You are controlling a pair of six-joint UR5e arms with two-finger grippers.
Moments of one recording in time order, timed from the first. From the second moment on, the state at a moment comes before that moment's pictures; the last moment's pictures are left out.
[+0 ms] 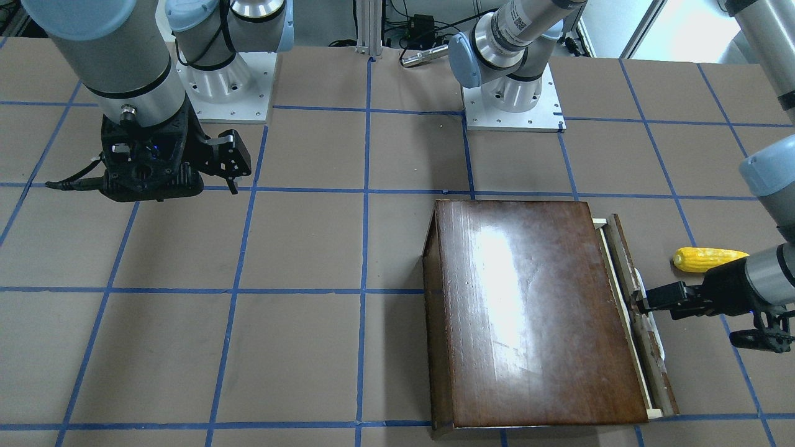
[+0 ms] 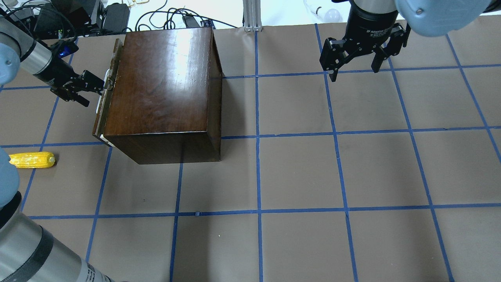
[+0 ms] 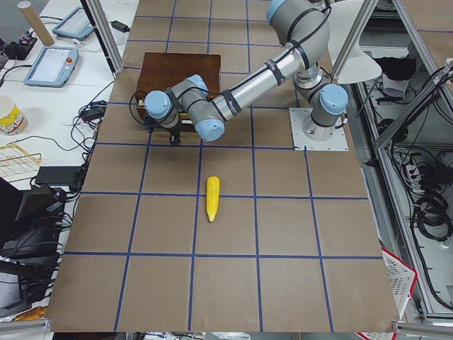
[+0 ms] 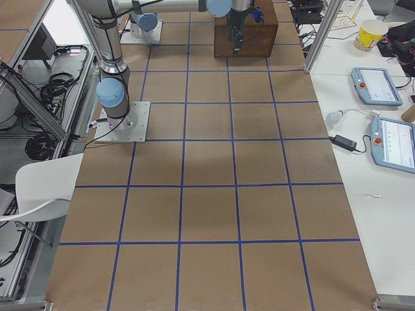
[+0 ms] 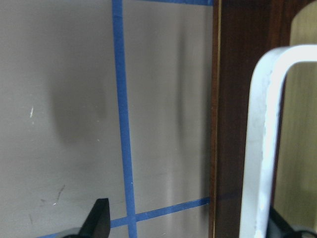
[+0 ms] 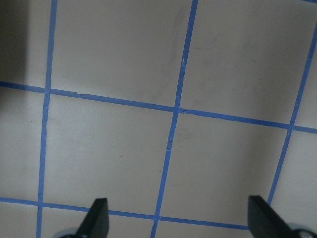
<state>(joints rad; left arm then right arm) -1.06 -2.08 -1.43 -1.41 1.29 0.54 1.64 -1.41 1.41 -1.52 -1.62 -0.10</state>
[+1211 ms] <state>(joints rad) -1.02 -2.10 -1.40 -1.41 1.32 0.55 1.64 -1.41 1.41 -1.52 -1.62 -0.10</state>
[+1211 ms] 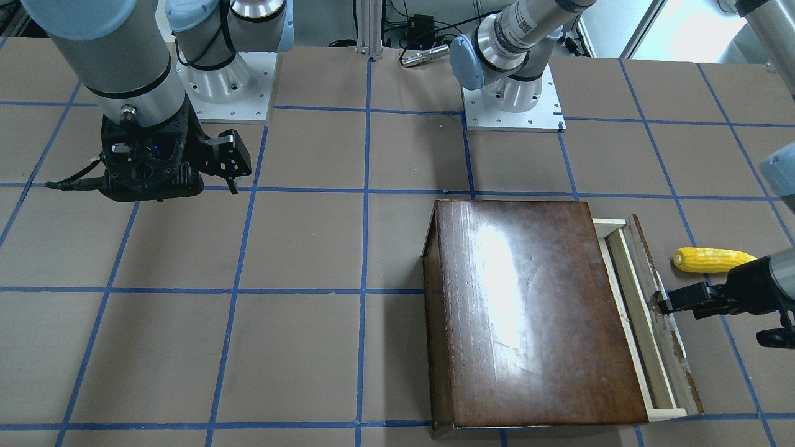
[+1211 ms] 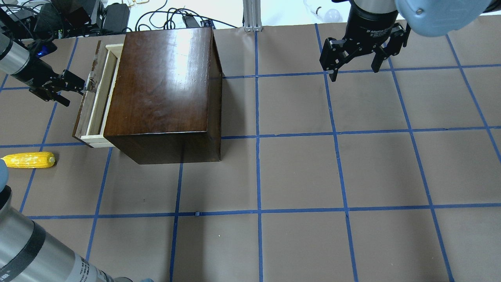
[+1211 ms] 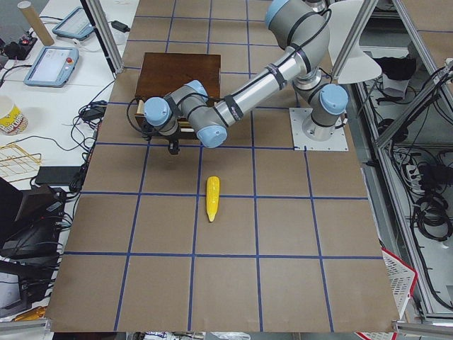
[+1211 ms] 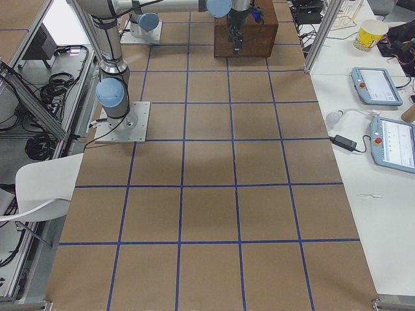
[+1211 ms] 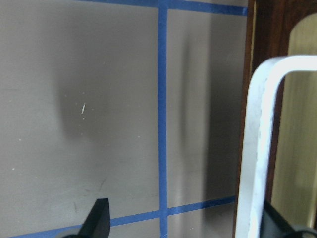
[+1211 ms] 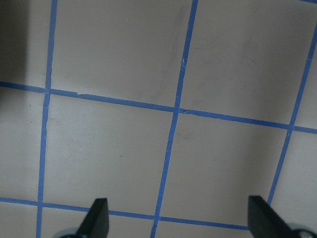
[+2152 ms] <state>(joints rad) -0.99 -2.12 -1.36 -1.42 1.35 0.56 1.64 -1.41 1.41 -1.52 -1.62 -0.10</state>
